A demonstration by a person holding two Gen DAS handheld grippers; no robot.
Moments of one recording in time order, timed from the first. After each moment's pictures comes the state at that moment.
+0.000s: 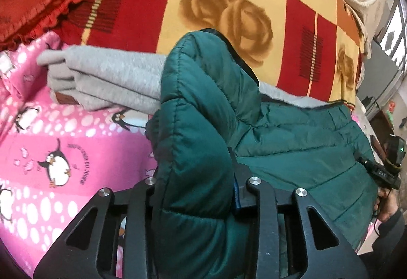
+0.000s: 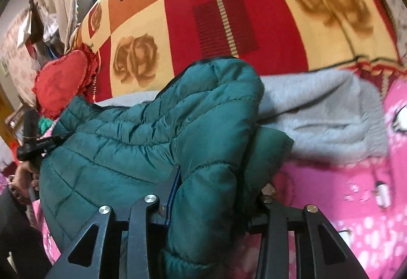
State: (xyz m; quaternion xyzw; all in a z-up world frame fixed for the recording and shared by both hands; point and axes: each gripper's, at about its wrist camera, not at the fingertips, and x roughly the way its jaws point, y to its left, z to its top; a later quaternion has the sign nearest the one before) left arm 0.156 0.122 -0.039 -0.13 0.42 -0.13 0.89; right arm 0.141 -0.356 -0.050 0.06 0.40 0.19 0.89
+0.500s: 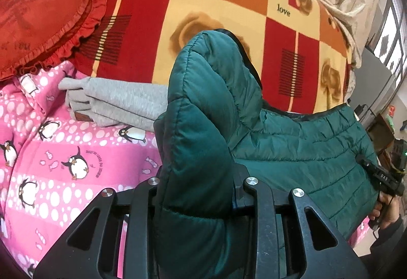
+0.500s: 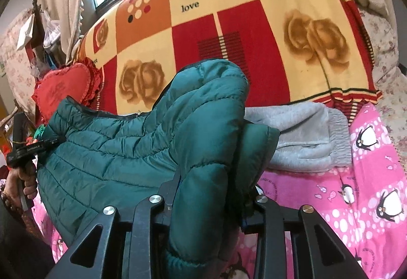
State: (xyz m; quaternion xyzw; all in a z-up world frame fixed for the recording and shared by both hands) left arm 0.110 0.120 0.020 -0.13 0.38 -0.13 0.91; right arm 0.093 -0.357 0.011 0.05 0.36 0.16 0.92
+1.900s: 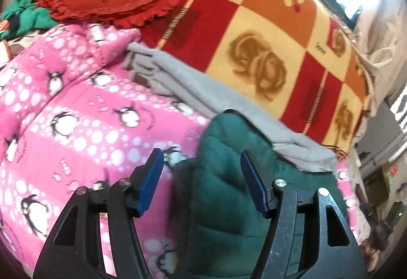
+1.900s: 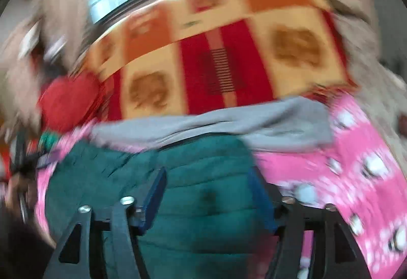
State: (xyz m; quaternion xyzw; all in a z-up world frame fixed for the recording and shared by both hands) left arm 0.045 0.177 0.003 -0.25 0.37 -0.05 0.89; right arm -0.001 -0.340 0.011 0.05 0.32 0.16 0.93
